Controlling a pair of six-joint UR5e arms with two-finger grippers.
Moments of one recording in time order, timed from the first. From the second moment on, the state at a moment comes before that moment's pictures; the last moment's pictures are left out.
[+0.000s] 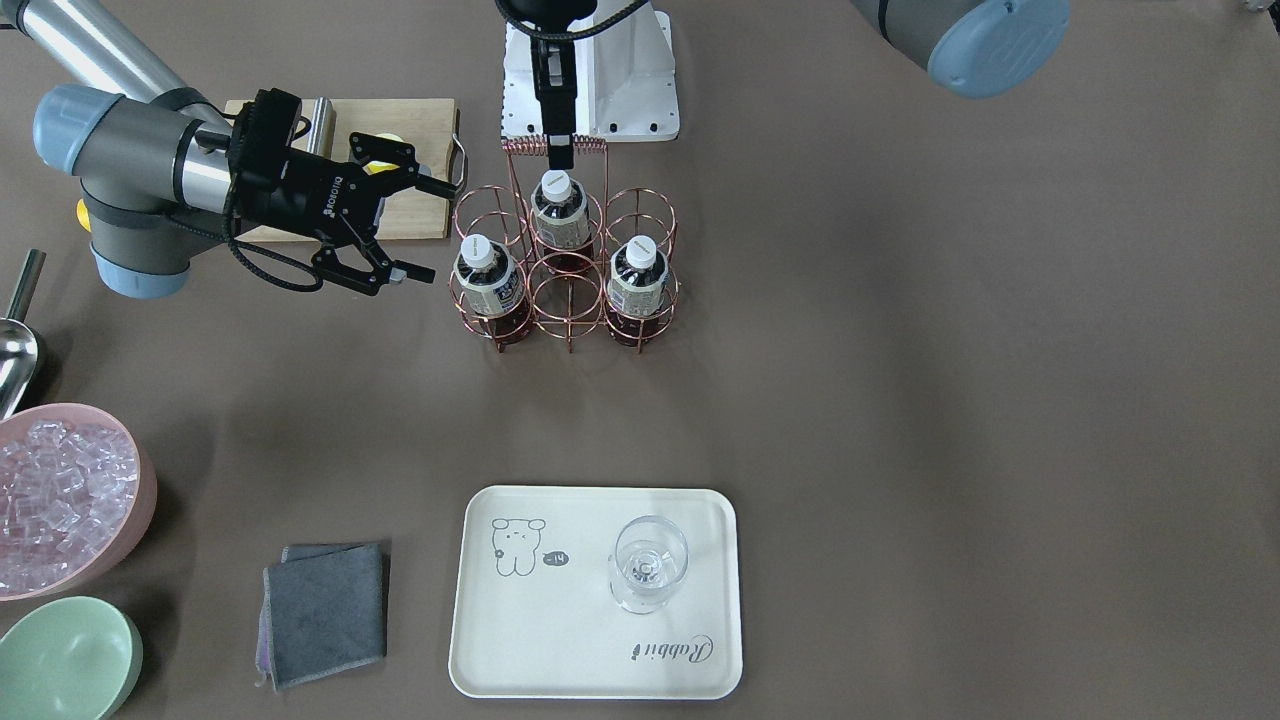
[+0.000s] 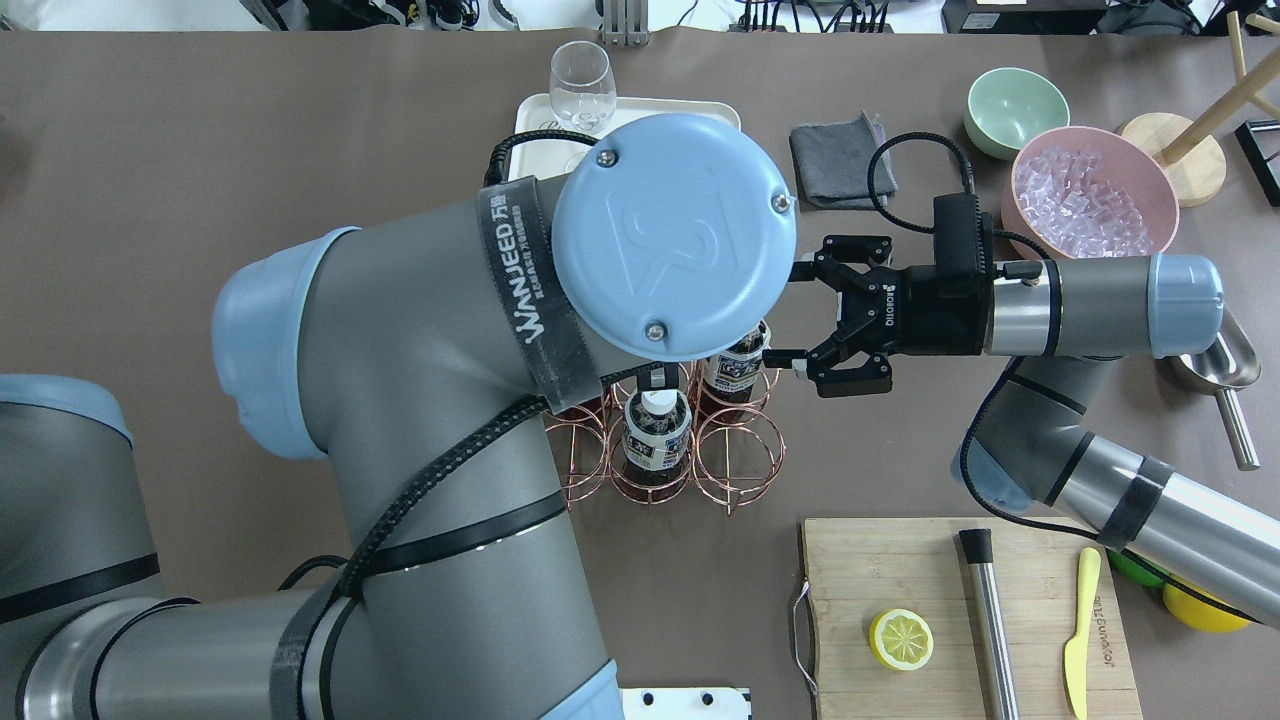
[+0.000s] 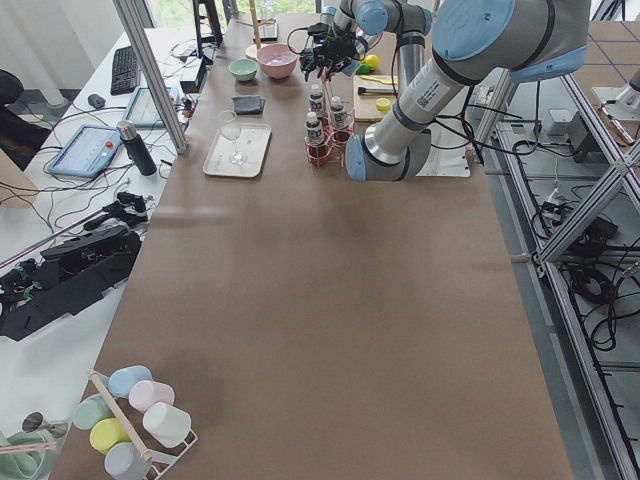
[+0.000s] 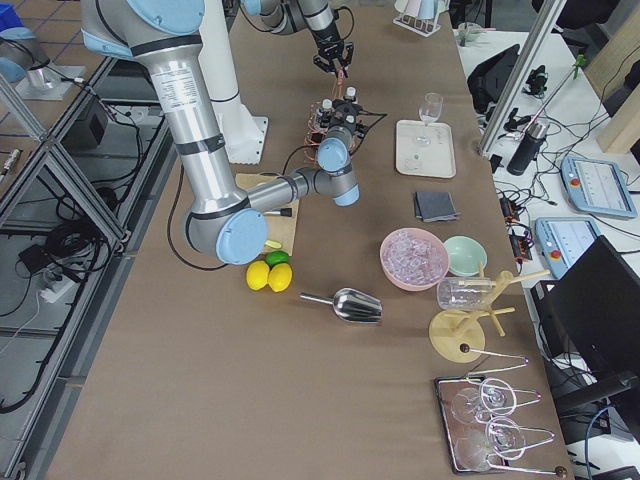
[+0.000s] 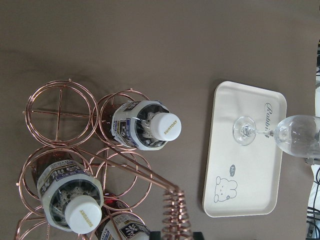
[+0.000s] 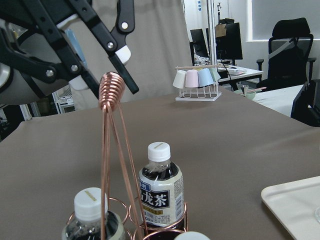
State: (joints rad) left arm -0.42 -2.66 -1.90 -1.01 -1.47 -2.92; right arm 0.70 -1.21 1.47 0.24 2.05 0.49
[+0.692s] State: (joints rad) left arm -0.42 -2.65 -1.91 -1.01 -1.47 -2.92; right arm 0.64 -1.18 1.44 0.23 2.00 0.44
